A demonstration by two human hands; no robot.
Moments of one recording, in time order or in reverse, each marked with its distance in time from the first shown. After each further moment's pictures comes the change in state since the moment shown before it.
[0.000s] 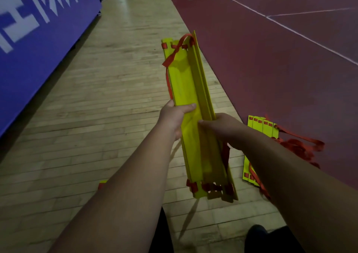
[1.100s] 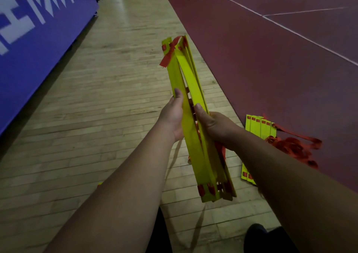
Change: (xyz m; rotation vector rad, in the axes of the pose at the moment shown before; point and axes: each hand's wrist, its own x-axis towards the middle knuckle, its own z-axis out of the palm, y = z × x) left_hand -0.012 0.011 0.016 -0.081 -0.059 -0.063; right_hand -0.007 -0.001 0.007 0.052 -0.036 -0.123
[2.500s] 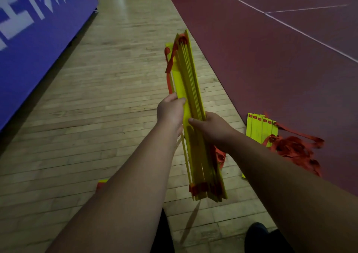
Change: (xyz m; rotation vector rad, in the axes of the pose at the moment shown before) left_hand 0.024 -0.010 -0.013 0.156 0.290 0.138; right_hand 0.013 0.012 0.022 0.021 0.063 0.006
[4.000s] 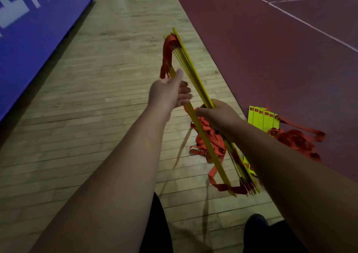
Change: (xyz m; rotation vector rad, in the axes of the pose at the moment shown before) left_hand -0.013 0.040 -0.015 0.136 -0.084 0.108; right_hand 0.004 0.001 -0.013 -0.095 0.084 0.009
